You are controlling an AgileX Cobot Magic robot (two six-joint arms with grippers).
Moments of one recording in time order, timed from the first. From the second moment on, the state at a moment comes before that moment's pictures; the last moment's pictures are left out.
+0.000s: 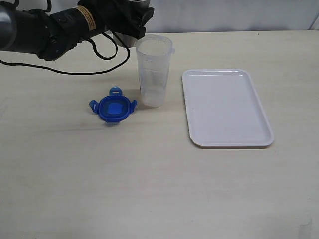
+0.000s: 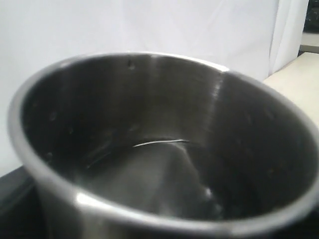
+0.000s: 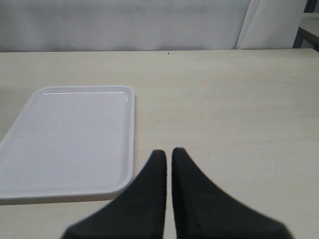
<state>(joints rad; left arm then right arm) -0.36 2.05 -1.29 0.56 -0.60 -0.28 -0.11 0.00 0.00 -0.01 0.36 -0.05</state>
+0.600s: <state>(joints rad) -0.36 2.05 -1.29 0.63 -0.61 -0.07 -0.11 0.00 0.00 -0.01 0.36 -0.05</state>
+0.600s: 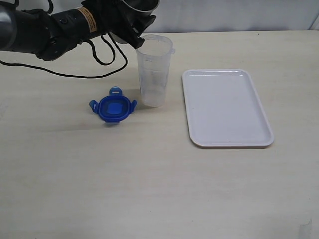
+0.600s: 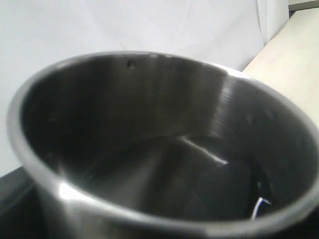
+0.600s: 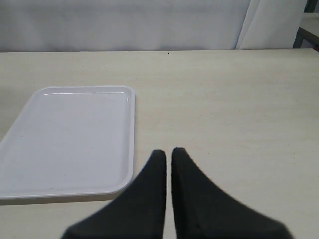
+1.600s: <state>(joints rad) -0.36 2.05 -1.29 0.65 -0.62 0.15 -0.11 0.00 0.00 -0.01 0.36 -0.05</state>
